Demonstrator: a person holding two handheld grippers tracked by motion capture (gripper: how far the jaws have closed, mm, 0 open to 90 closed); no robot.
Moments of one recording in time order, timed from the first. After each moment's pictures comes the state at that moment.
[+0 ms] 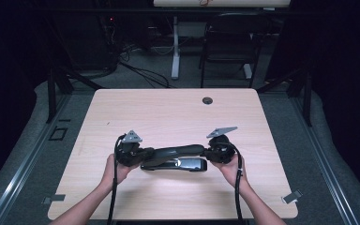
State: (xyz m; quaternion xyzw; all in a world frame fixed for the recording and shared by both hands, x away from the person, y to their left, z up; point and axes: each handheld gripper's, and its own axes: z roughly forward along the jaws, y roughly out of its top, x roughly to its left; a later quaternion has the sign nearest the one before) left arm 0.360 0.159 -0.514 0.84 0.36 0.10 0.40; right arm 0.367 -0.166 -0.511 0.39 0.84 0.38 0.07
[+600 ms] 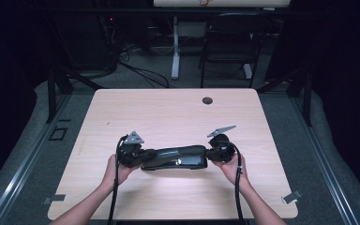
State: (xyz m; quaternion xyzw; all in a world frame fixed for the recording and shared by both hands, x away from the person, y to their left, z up) left arm 0.359 0.155 -0.516 0.85 0.35 0.10 0.39; right arm 0.378 -0.170 -0.525 0.42 0.84 0.34 0.05
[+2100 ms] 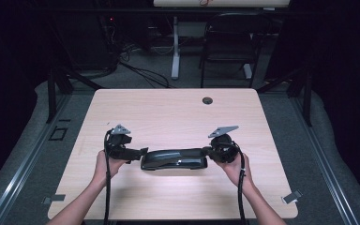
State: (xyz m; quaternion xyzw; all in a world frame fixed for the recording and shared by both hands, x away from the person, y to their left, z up) left arm 0.379 0.191 -0.511 0.81 0.42 0.11 0.39; right arm 0.359 -0.168 -0.496 0.39 0.85 0.34 0.12
